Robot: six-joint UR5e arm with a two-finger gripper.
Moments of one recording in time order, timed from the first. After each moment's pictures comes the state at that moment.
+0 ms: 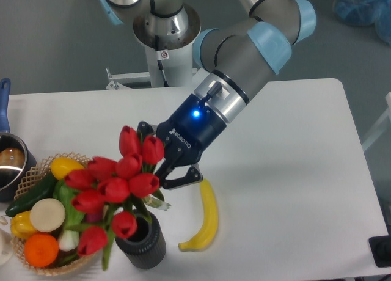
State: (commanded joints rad) arm 2.51 -1.94 -1.47 -0.68 0.27 0.83
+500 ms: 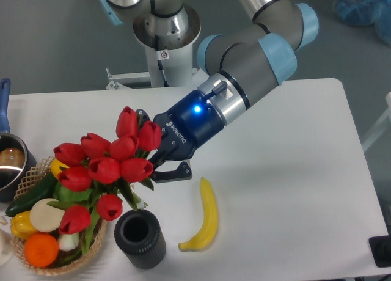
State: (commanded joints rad) arm 2.51 -1.99 -1.42 -0.68 0.20 0.83
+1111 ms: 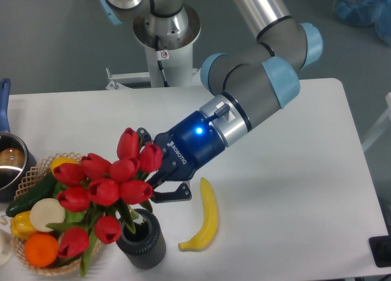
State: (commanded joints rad) arm 2.48 -2.07 -1.36 -0.68 0.20 0.83
